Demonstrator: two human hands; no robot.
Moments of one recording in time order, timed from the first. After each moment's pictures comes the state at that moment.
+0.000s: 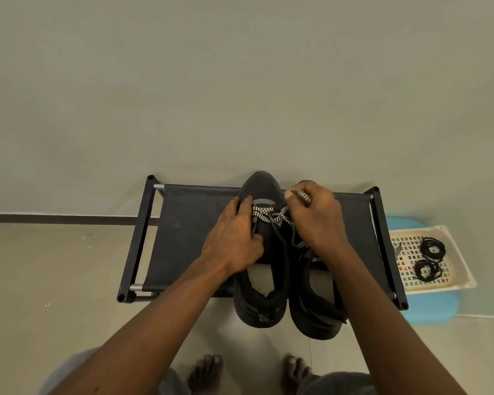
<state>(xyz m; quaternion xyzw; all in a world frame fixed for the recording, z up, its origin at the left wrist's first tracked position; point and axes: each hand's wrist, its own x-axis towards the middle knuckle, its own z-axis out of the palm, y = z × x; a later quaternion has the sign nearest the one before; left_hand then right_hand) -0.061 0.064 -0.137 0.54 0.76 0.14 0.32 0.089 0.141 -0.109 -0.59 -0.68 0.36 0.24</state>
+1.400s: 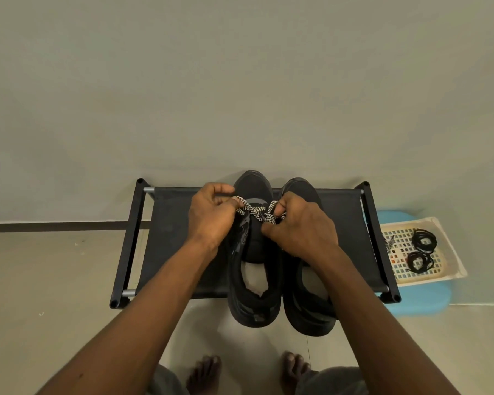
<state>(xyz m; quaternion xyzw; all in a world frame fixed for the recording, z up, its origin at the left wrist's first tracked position) -0.072 0.092 -0.131 0.22 0.73 0.50 0.41 0.087 0.130 -0.098 -0.60 -0.75 0.28 0.04</state>
